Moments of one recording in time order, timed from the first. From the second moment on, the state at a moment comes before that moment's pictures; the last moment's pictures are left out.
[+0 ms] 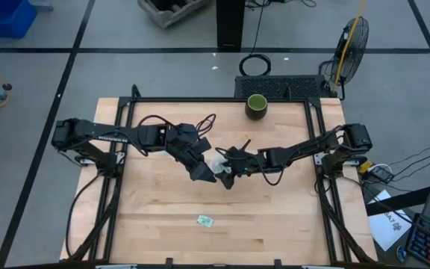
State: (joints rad) left arm 0.00 1.47 1.19 -0.27 0.50 -0.81; right arm 0.09 1.68 0.94 0.08 0.14 0.72
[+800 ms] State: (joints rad) left arm 0.00 1.47 1.19 -0.27 0.50 -0.79; right arm 0.07 1.68 0.94 0.10 0.07 1.09
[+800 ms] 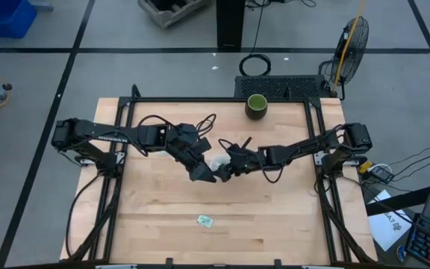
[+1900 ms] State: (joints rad) left arm 0.00 1.48 1.19 -0.27 0.50 -0.76; right arm 0.05 1.68 0.94 0.08 0.01 1.12
